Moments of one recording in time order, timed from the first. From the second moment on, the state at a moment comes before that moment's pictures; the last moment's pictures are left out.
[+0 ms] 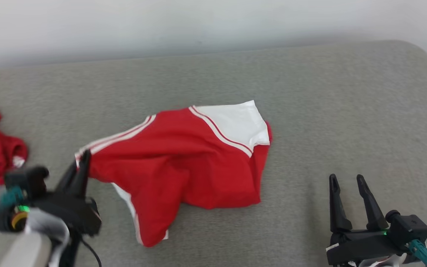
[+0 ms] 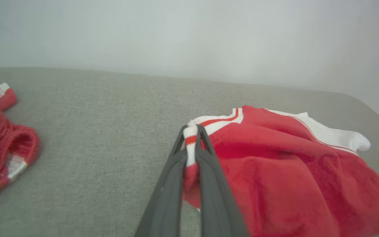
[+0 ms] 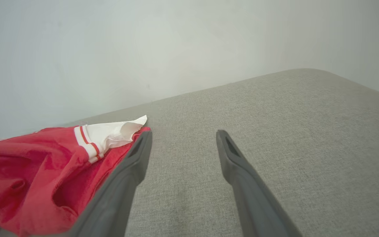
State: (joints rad) left arm -0.39 0.43 -0.32 0.30 -0.72 -0.03 -0.03; right arm -0.08 -0.05 -0.01 0.19 0.25 0.13 -0.26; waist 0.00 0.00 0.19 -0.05
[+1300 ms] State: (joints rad) left arm -0.05 0.15 -0.07 0.19 -0.33 -0.07 -0.26; right arm -0.03 -0.05 0.00 0.24 0.21 0.13 -0.26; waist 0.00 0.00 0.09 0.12
